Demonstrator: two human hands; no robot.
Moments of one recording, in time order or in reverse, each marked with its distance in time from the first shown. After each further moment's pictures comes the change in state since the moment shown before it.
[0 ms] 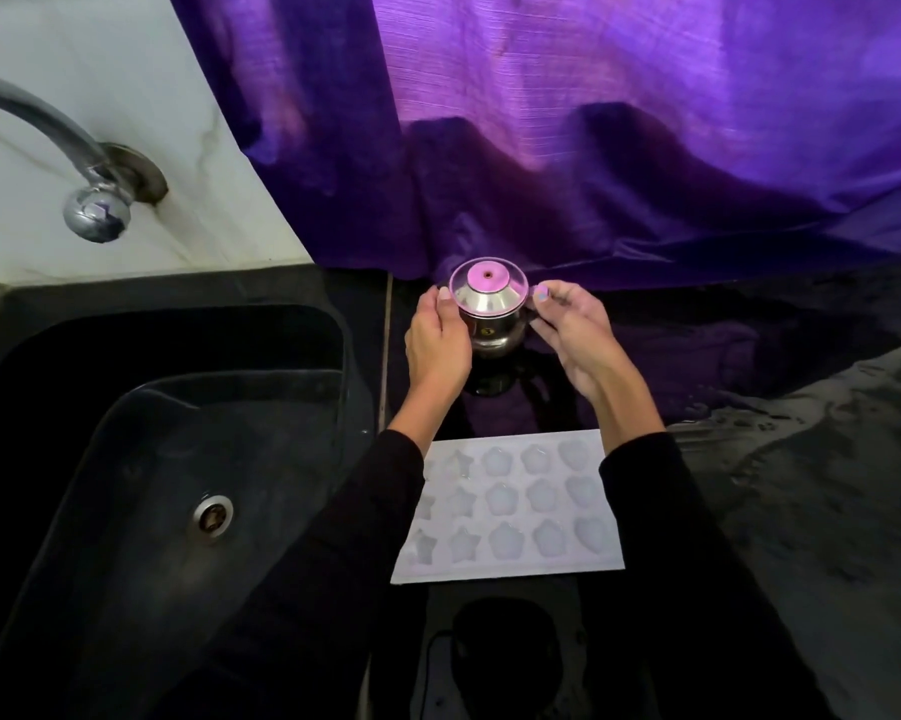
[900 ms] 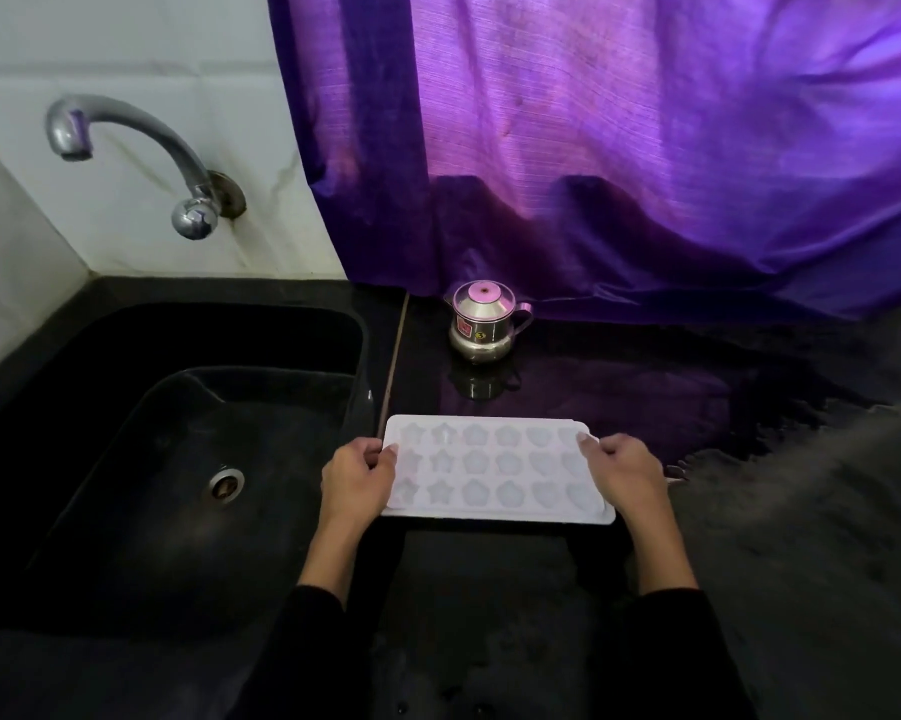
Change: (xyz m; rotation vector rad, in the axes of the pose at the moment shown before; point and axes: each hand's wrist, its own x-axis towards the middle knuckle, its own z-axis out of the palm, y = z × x) left_hand -0.134 -0.067 -0.100 0.279 0.009 -0.212; right_hand -0.136 0.036 -0.088 -0.932 0.252 0.151
